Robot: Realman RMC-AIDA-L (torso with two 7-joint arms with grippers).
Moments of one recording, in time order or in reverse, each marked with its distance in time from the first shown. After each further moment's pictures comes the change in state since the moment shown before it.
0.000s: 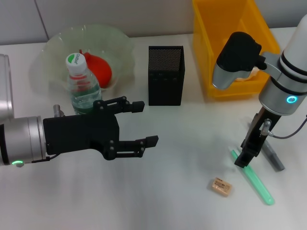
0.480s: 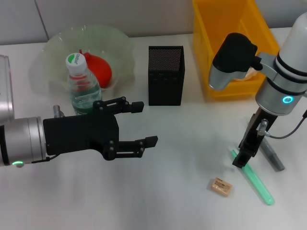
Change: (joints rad) left arm 0.000 0.000 0.000 -0.006 0.000 -0.005 0.009; right arm 0.022 0.001 -0.001 0.042 0.000 0.019 0.000
